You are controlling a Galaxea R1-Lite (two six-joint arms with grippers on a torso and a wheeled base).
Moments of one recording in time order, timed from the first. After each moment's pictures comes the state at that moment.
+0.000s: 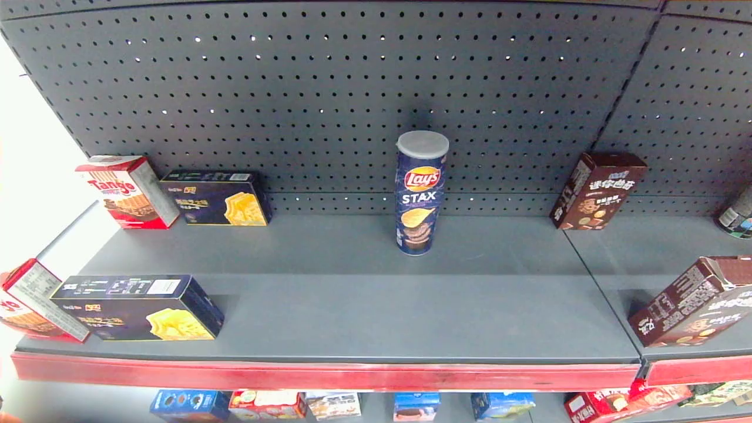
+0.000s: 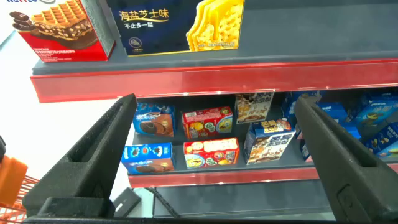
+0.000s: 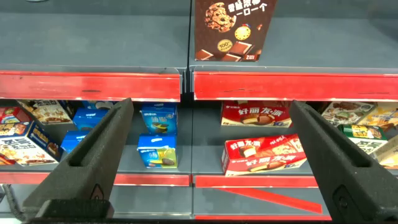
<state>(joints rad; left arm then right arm) 0.00 0.00 0.00 0.00 -0.04 0.02 -0.02 0.00 0.00 0.00 0.01 -0.01</state>
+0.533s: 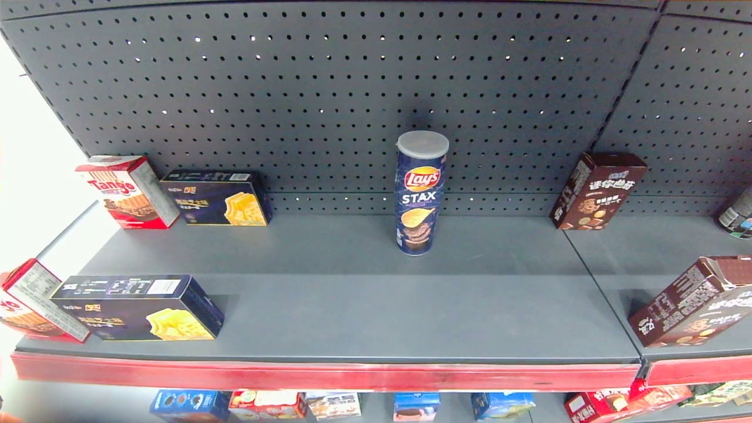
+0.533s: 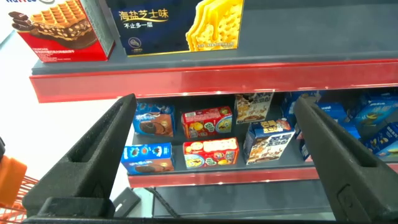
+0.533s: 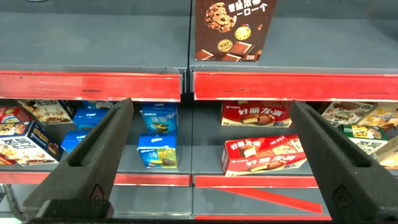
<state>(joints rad) 0.00 0.00 0.00 0.00 -0.05 0.02 -0.02 0.00 0.00 0.00 0.01 -0.01</state>
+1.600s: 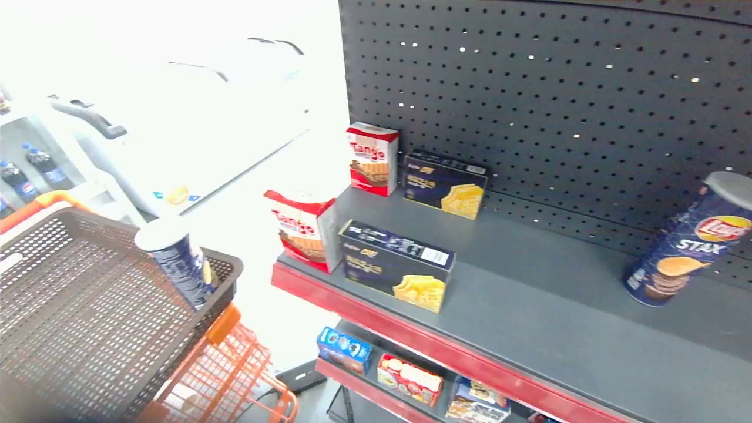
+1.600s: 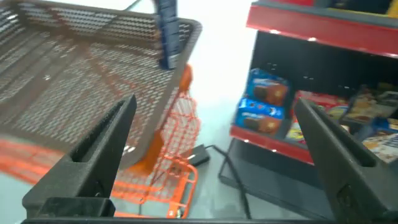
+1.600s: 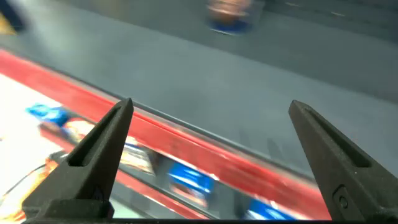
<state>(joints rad) 0.00 0.00 0.00 0.00 -0.04 0.02 -0.02 0.00 0.00 0.00 0.01 -0.01</state>
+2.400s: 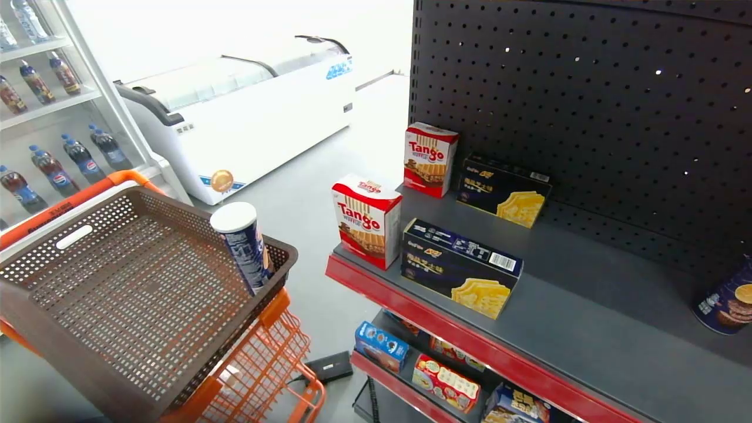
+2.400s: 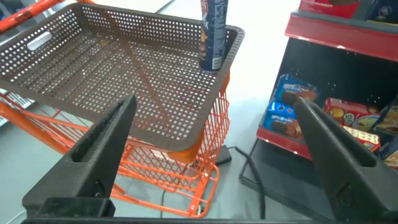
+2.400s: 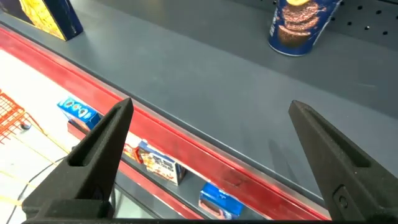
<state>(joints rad) 0.00 0.09 -0.11 0.02 -0.05 0.04 -0.02 0.00 0.00 0.00 0.01 -0.01</state>
